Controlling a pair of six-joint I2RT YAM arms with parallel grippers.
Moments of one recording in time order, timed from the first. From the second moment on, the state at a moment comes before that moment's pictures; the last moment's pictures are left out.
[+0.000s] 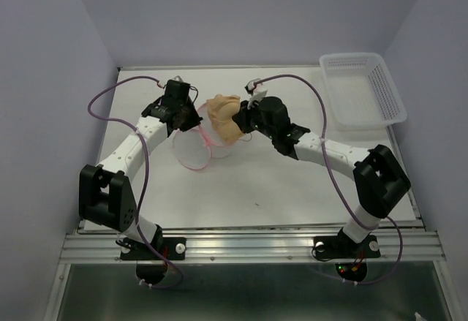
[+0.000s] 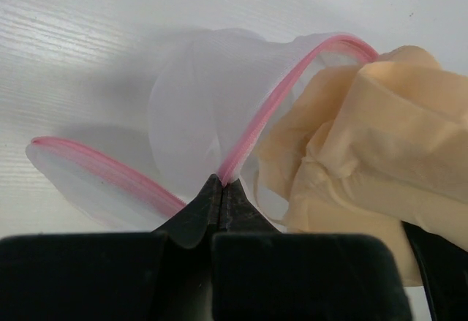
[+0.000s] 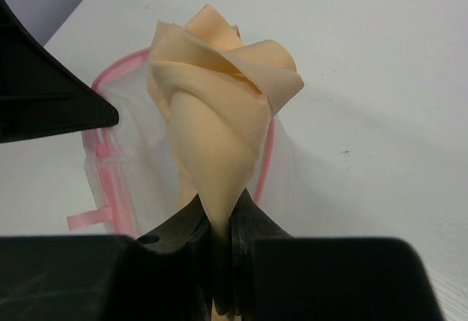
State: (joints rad) left arm -0.33 1.50 1.23 -0.55 -0.06 -0.70; right arm 0.71 1.67 1.14 0.29 0.00 0.28
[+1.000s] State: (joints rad) left arm -0.38 1.49 1.25 -0.57 -0.03 -0.62; right arm 0.80 2.10 1.74 -0.14 -0.01 0.33
